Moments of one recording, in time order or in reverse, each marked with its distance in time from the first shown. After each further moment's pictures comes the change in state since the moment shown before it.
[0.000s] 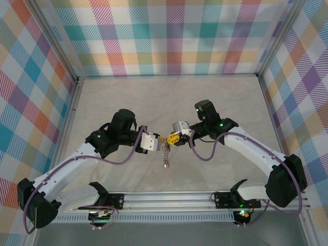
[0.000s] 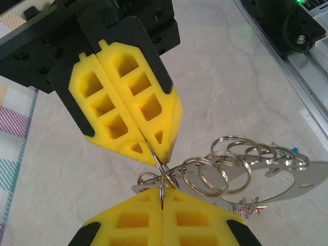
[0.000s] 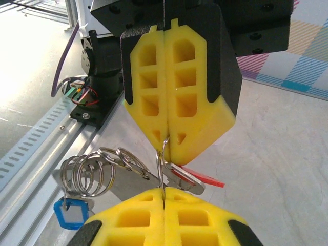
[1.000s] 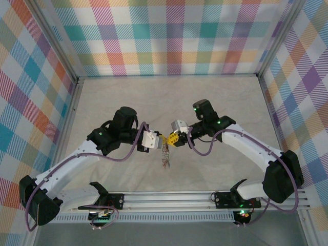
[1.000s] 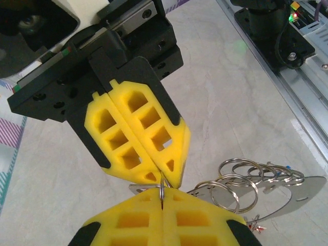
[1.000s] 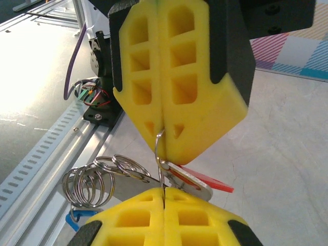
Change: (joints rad) left arm 0.000 0.036 0.038 -0.007 0.048 -0.014; right arm -0.009 0.043 0.025 -0.051 -0.023 0.018
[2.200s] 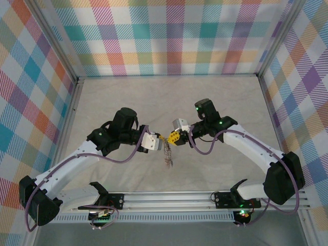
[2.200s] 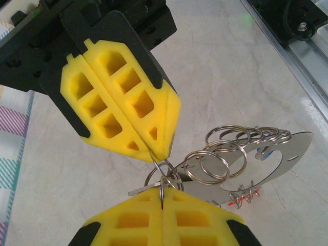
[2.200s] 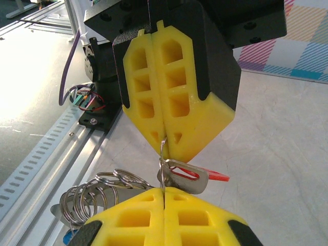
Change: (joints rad) left arm 0.000 -0.004 -0.006 -0.032 -0.066 0.063; right arm -0.013 -0.018 -0.012 0.027 -0.006 0.036
